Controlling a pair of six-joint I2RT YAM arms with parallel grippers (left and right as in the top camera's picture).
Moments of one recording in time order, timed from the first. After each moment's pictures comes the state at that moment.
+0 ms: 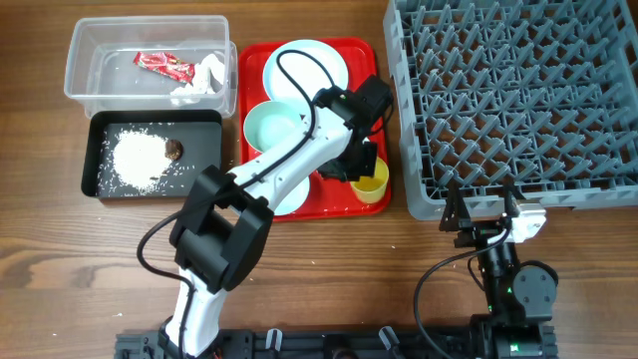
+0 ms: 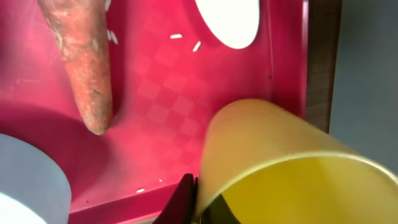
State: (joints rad) left arm -0.70 2.12 1.72 -1.10 0.13 -0.52; right arm 0.01 0.01 0.01 0.00 -0.08 0.18
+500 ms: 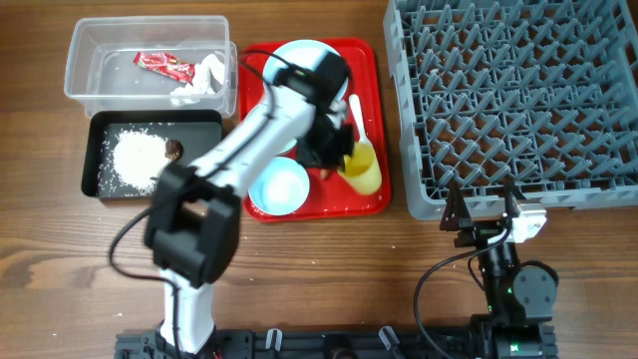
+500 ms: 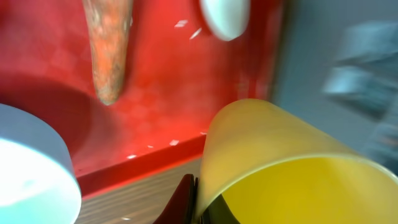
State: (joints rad) left arm -0.53 2.06 1.72 -1.16 0.43 -0.49; right arm 0.01 0.01 0.01 0.01 -0.07 0.18
